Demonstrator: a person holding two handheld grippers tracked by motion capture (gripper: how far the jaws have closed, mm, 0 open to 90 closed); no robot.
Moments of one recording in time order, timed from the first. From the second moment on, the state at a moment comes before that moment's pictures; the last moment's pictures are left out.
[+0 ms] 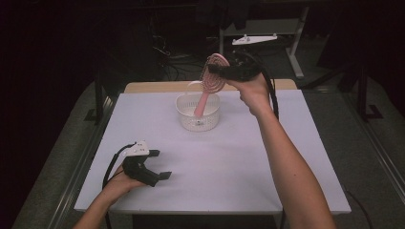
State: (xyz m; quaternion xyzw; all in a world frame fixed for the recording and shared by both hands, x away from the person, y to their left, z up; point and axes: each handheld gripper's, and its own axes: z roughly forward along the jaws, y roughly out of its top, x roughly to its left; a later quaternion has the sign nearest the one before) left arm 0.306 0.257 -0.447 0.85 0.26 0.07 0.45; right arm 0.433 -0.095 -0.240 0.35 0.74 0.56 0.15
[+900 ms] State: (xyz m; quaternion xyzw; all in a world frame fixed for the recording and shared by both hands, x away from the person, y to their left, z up) left arm 0.306 0.258 -0.448 0.85 0.27 0.07 0.45; right arm 0.461 -0.090 -0.274 0.38 0.73 0.55 0.16
